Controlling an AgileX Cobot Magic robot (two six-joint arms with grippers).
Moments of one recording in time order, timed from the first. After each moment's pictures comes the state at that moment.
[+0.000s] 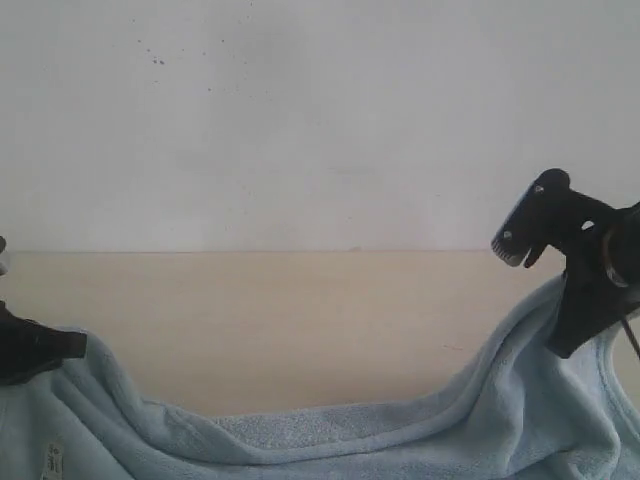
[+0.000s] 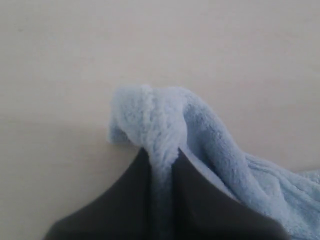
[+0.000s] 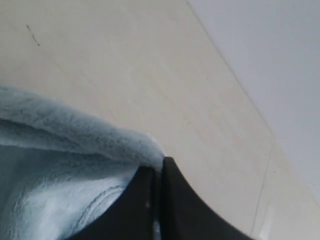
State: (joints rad) left arm -0.03 1.59 -0.70 1.72 -0.14 -1.79; right arm 0.32 1.57 -0.93 -1.04 0.44 0.32
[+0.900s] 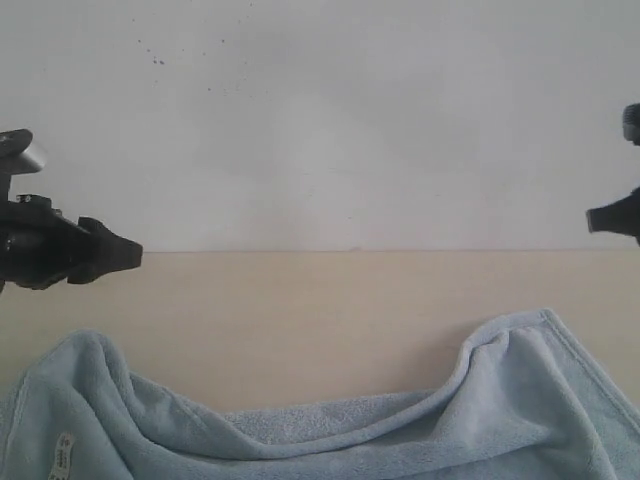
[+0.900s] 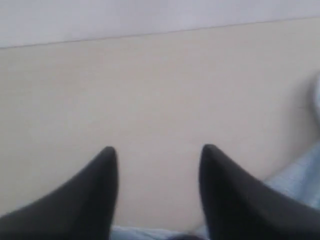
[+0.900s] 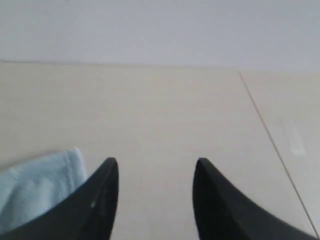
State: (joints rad) left arm -0.03 1.57 -0.93 1.74 -0.48 -1.71; right arm 0.09 1.58 -1.04 -1.14 0.42 1.07
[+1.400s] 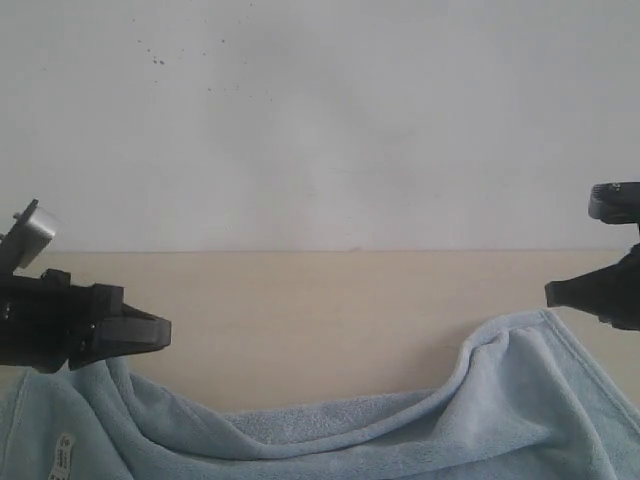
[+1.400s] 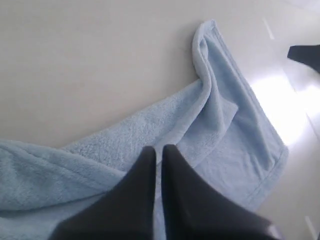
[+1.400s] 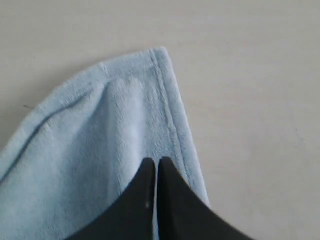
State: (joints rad) left arm -0.03 1.56 -0.74 1.63 -0.80 -1.83; right arm 0.09 1.58 -0.89 -0.41 0.25 0.46
